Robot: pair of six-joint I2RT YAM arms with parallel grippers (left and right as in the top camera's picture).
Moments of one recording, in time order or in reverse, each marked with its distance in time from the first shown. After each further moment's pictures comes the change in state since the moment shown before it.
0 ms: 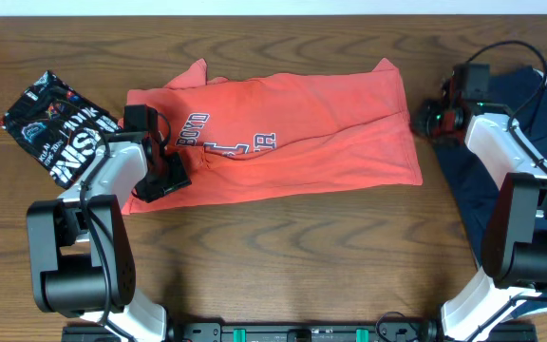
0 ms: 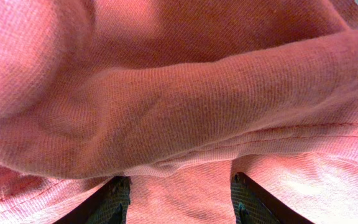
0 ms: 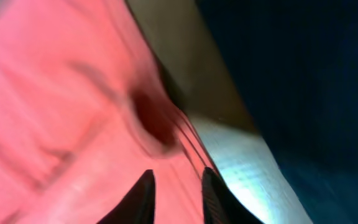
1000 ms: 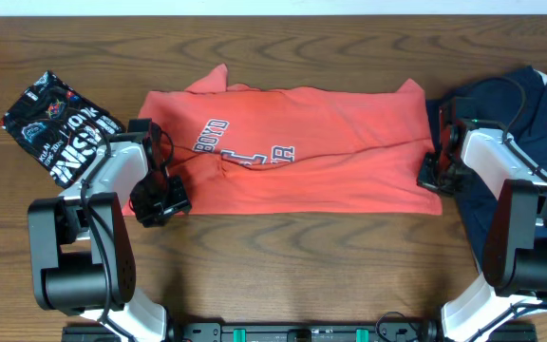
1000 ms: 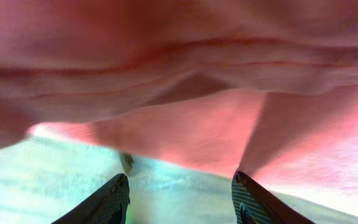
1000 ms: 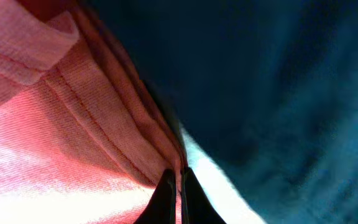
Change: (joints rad) left arm 0.000 0.009 -0.002 -0.294 0.000 0.000; right arm 0.003 -0.037 -0.140 -0.323 0.332 -0.122
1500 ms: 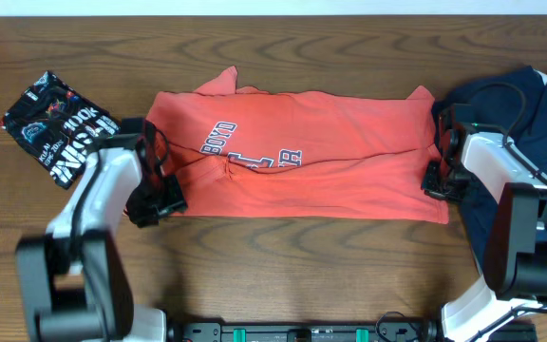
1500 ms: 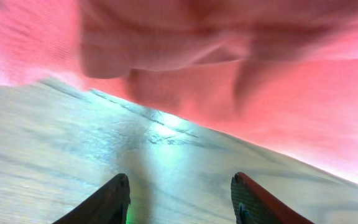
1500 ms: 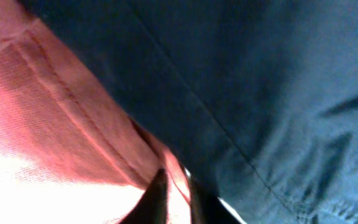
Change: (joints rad) left arm 0.000 -0.192 -0.002 -0.031 -0.011 0.002; right arm 0.000 -0.035 -0.026 -0.018 0.052 0.008
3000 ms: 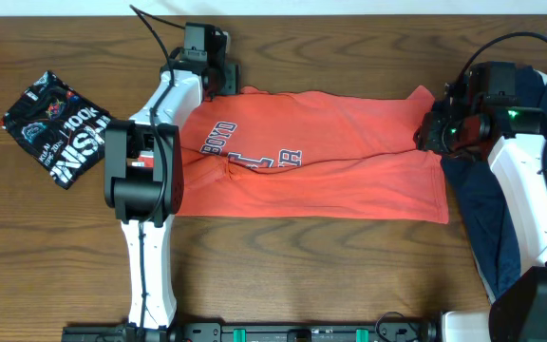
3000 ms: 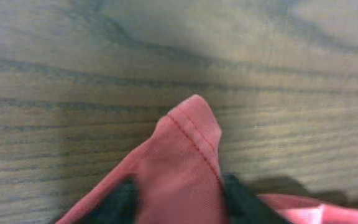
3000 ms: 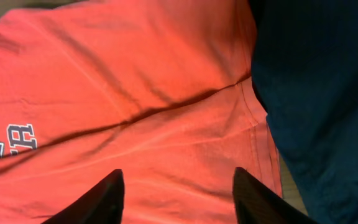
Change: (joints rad) left arm -0.207 0.766 0.791 0.592 0.072 0.219; right arm 0.030 -0.257 0.196 -0.015 -0.364 -0.138
